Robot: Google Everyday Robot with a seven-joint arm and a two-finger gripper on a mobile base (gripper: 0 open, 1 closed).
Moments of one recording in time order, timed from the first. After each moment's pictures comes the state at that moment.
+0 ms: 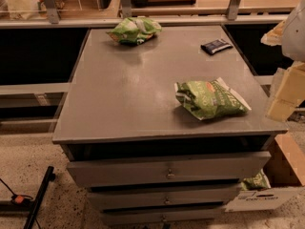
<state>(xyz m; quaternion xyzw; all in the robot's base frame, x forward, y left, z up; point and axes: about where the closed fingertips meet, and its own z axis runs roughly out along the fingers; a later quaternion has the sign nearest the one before) 0.438 -0.216 0.979 -0.60 0.78 -0.04 0.16</state>
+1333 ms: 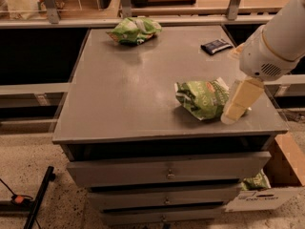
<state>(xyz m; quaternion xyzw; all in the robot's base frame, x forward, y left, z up) 0.500 -0.185 0.910 -0.60 0.77 0.02 0.21</state>
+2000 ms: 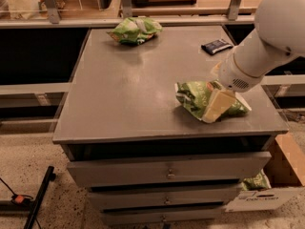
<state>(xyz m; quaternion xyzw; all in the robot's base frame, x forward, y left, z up) 0.546 -0.169 0.846 -0.60 0.77 0.01 0.22</state>
